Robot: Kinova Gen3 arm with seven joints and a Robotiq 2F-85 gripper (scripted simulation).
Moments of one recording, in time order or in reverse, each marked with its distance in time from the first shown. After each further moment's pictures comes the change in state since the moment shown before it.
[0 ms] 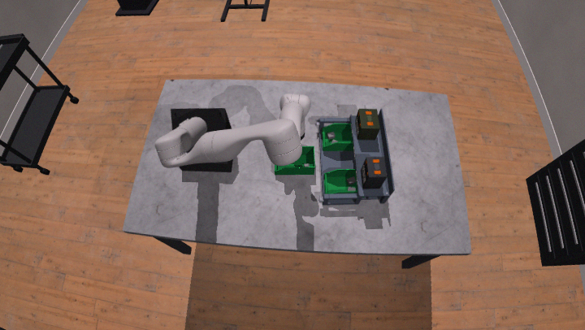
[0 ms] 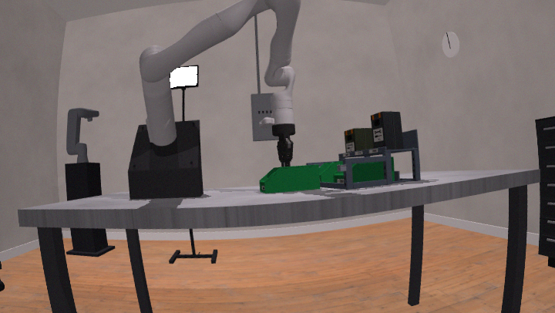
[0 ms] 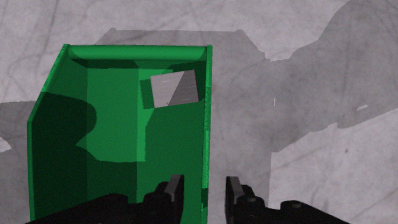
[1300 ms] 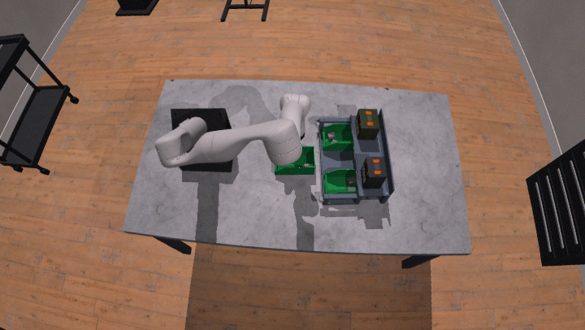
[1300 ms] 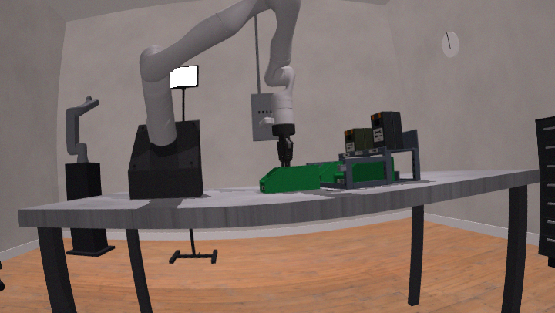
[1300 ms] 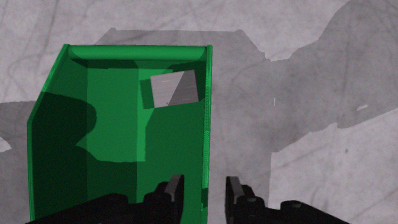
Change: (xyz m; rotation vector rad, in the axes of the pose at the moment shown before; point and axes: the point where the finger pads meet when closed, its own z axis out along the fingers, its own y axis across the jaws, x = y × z) arm 0.000 0.000 0.000 0.000 0.000 0.000
